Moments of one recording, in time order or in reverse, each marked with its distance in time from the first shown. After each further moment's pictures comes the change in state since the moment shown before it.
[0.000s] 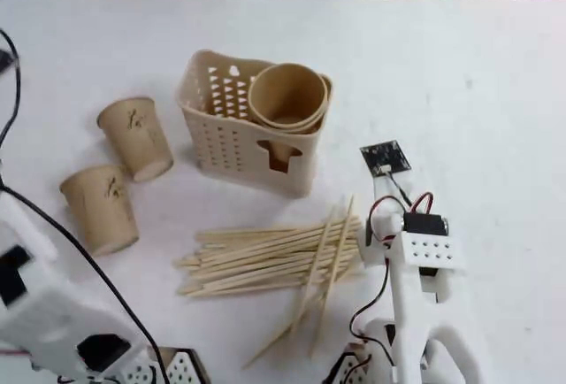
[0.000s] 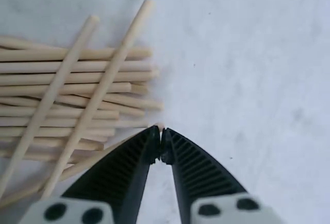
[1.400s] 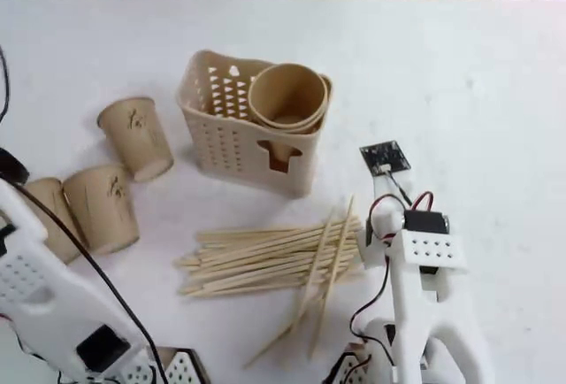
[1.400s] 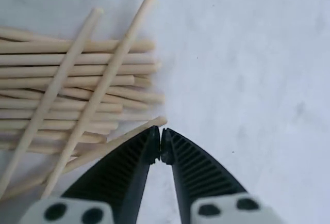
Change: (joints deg) left arm -1.4 17.4 -14.9 -1.8 6.0; right arm -0.1 0.0 -1.0 2.1 0.0
